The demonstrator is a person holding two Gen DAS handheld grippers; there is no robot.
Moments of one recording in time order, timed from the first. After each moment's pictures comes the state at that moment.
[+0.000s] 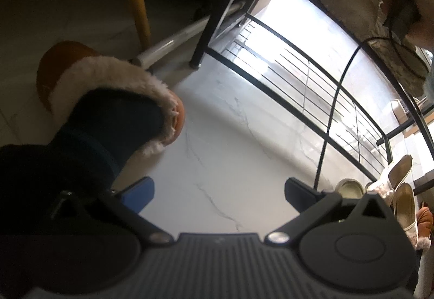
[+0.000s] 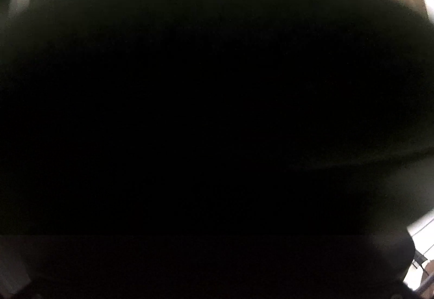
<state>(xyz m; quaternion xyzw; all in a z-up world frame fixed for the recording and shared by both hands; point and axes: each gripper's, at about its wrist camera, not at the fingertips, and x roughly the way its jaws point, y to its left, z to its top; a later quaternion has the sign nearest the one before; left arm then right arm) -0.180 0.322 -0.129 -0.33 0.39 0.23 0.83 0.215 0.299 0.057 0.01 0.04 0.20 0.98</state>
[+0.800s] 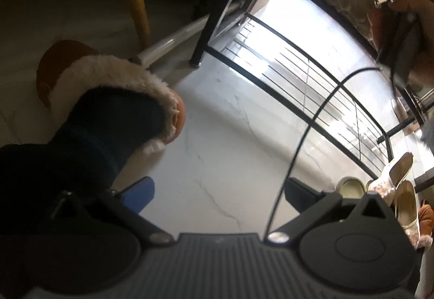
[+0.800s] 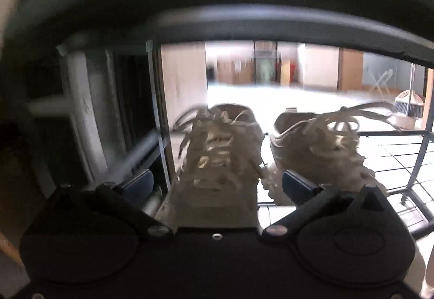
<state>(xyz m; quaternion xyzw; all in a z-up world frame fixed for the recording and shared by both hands) -0.183 0.325 -0.131 -0.34 0.39 0.23 0.83 0.190 0.358 0.010 -0.06 0.21 0.22 0.95</state>
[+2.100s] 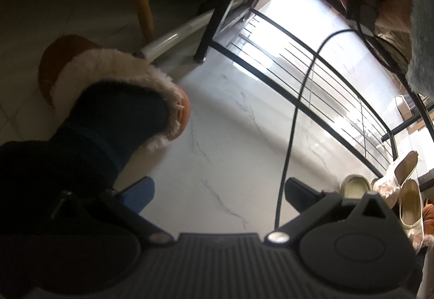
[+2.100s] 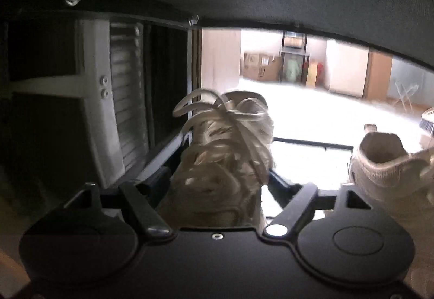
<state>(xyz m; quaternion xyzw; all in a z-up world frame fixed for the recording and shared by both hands) -0.181 0.324 -0.137 -0.33 0.39 0.23 0.83 0.204 0.393 0.005 -0.05 0.22 0.29 0.93</state>
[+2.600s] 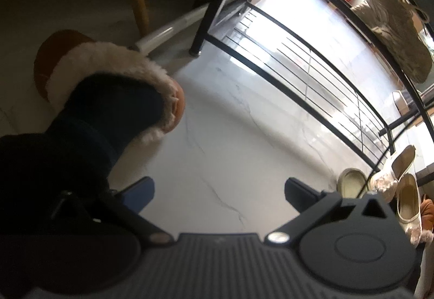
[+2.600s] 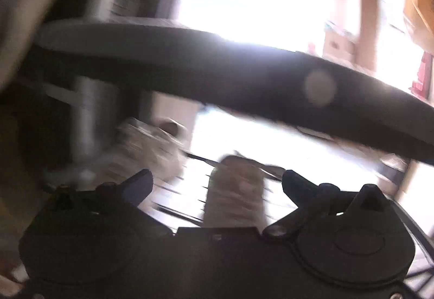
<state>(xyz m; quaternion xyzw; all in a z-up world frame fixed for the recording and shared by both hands) -0.179 0.318 -0.140 -0.33 0.41 0.22 0.82 0.155 0.241 0.050 -0.12 0.14 0.23 0.95</state>
